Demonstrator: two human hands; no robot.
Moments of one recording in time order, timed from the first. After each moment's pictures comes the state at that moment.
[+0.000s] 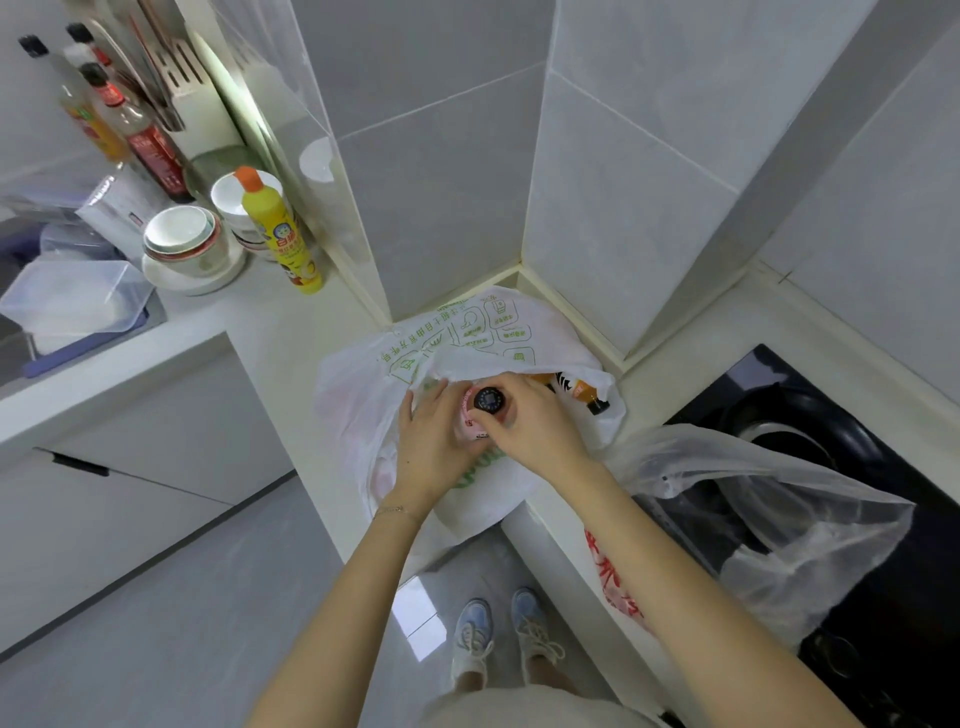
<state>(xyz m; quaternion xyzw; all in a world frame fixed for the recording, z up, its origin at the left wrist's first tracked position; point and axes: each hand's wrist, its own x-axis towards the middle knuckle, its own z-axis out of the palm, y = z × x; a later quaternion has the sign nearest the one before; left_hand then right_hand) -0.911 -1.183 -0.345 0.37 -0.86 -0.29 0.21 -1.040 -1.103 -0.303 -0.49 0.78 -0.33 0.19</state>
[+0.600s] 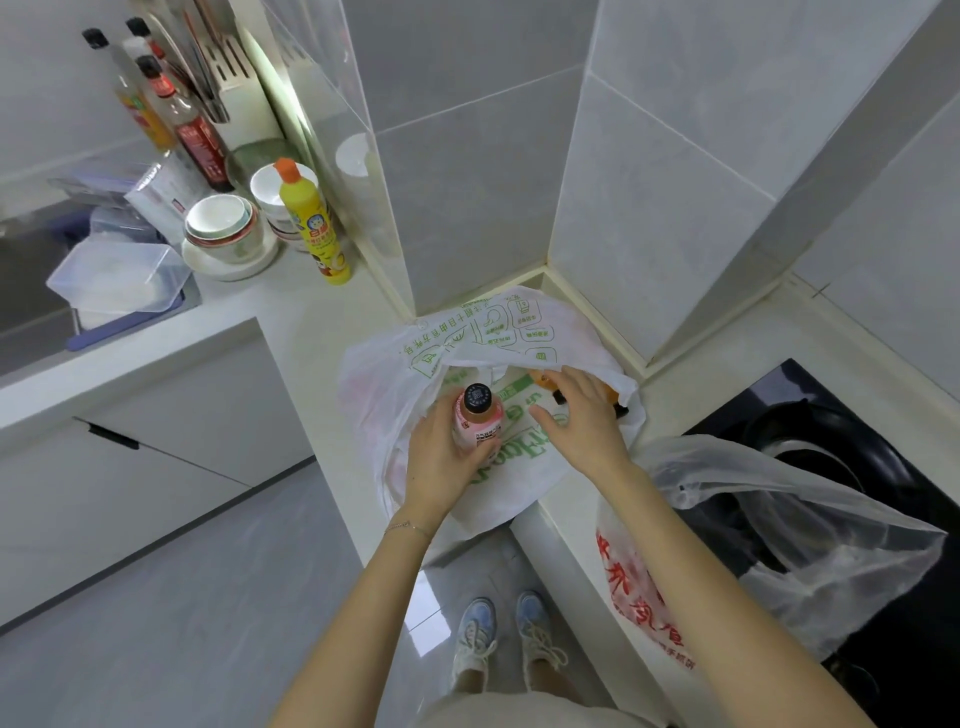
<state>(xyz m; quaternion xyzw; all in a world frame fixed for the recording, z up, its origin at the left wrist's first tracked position) -0.891 -1.166 -0.344 0.42 -0.77 -0.42 0.24 -1.079 -1.087 -0.345 -0.49 0.81 -0.29 0.14</state>
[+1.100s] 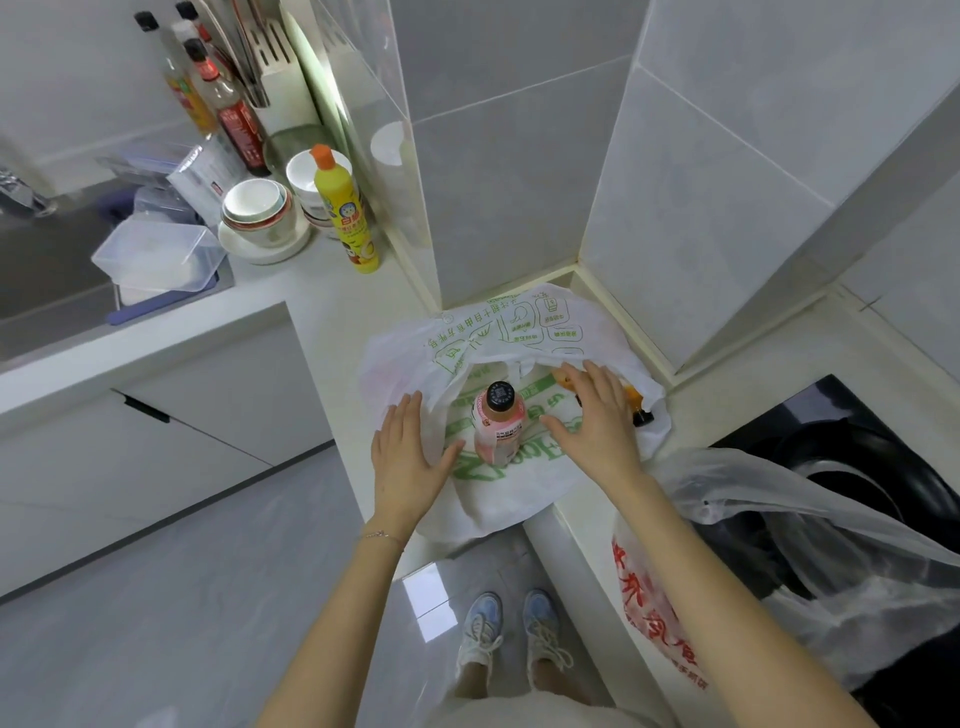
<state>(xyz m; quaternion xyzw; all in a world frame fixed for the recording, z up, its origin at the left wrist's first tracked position) -0.839 -1.180 -0.370 0.54 -0.78 -0.28 0.16 -1.075 -1.094 -0.356 -0.49 0.82 -0.26 0.14</state>
